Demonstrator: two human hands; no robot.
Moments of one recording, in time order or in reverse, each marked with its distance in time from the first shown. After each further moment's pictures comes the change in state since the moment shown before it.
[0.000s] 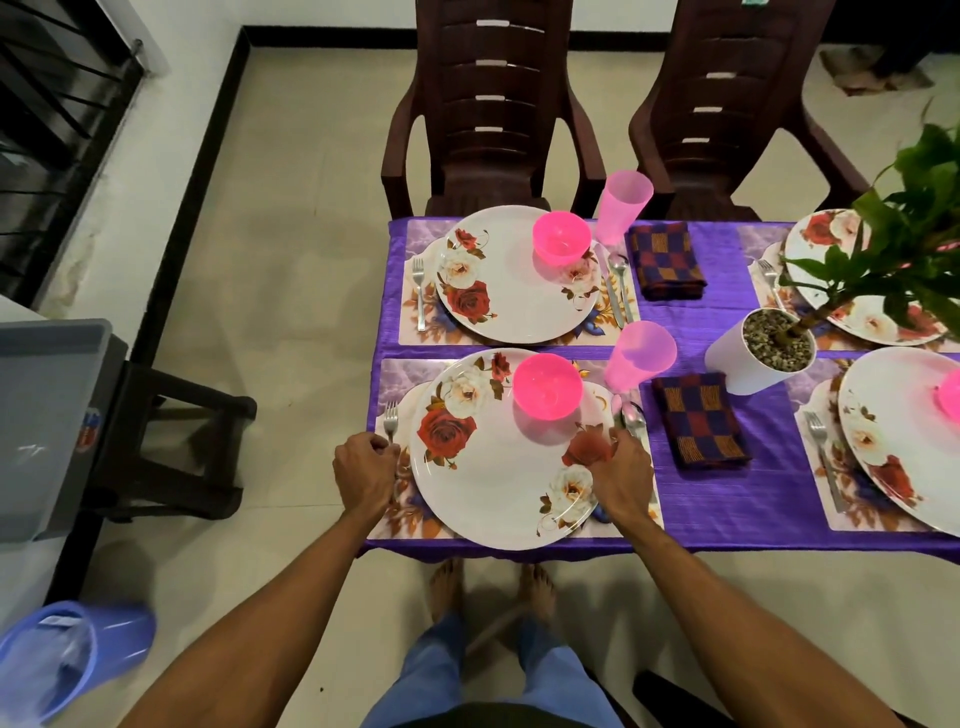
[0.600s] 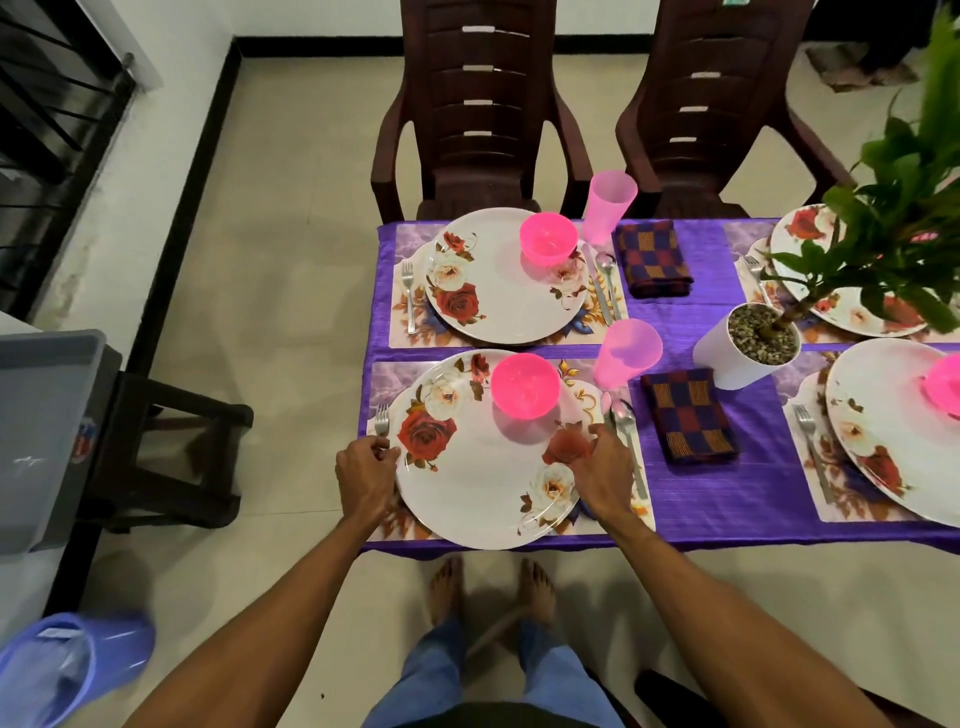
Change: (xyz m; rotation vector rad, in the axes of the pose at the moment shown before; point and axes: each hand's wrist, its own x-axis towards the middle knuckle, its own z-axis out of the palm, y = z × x) left_hand -0.010 0.005 0.005 -0.023 -0.047 0.069; right_hand 0.000 -0.006 0.008 0.018 -0.028 -0.034
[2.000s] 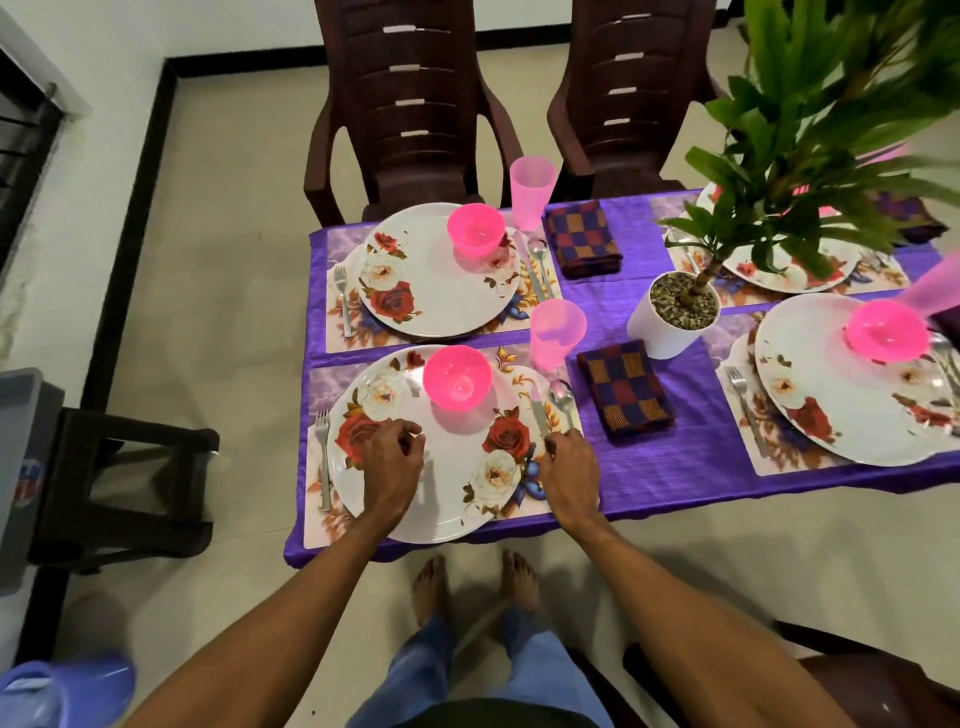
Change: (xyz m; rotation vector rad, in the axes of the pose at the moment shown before) left_hand -0.053 0.071 0.060 -0.060 -0.092 0.354; right_hand -0.020 0.040 -0.032 -0.153 0.027 -0.162
